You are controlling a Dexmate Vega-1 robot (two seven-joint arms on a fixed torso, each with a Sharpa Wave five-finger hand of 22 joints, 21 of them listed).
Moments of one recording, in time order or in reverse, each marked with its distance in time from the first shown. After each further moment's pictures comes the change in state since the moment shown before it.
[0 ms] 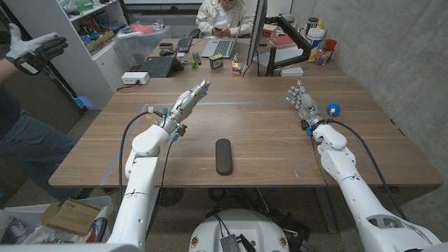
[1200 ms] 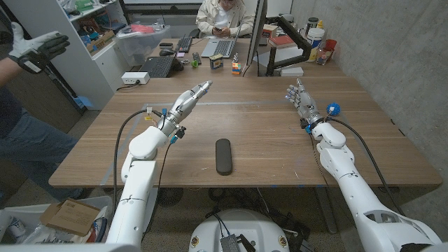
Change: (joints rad) left arm 0.048 0.022 0.013 -0.073 0.051 -0.063 0.010; left_hand 0.045 0.000 0.004 -0.021 0.000 0.005 -0.005 0.000 0.000 -0.006 -0.006 0.000 0.000 0.000 0.000 0.000 0.000 -0.039 -0.004 -0.004 0.000; right arm 0.032 0.005 -0.001 0.045 -0.007 0.021 0.018; right_hand -0.004 0.004 -0.003 -0.003 0.000 0.000 0.000 0.000 0.000 0.005 -0.005 0.000 0.000 0.005 -0.005 0.000 0.000 0.005 -0.006 -0.015 0.000
